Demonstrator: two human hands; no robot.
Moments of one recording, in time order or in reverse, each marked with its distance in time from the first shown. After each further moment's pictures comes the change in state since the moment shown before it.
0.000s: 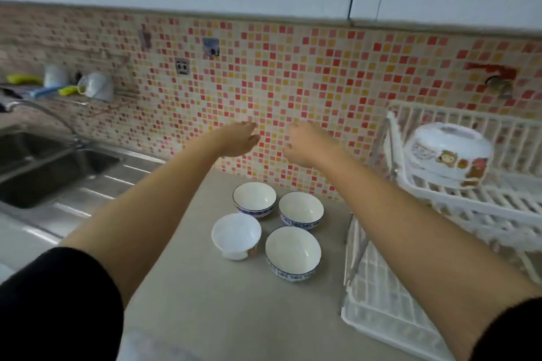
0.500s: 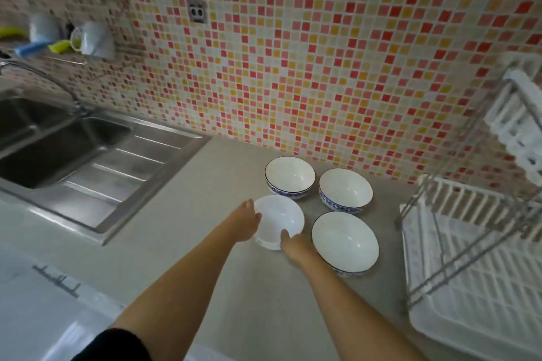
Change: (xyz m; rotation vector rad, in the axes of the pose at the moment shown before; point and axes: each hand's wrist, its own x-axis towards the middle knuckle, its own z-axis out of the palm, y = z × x) left_hand -0.020 -0.118 0.240 -0.311 -0.309 -0.287; right_hand -0.023 -0.105 0.284 0.726 -0.522 0.693
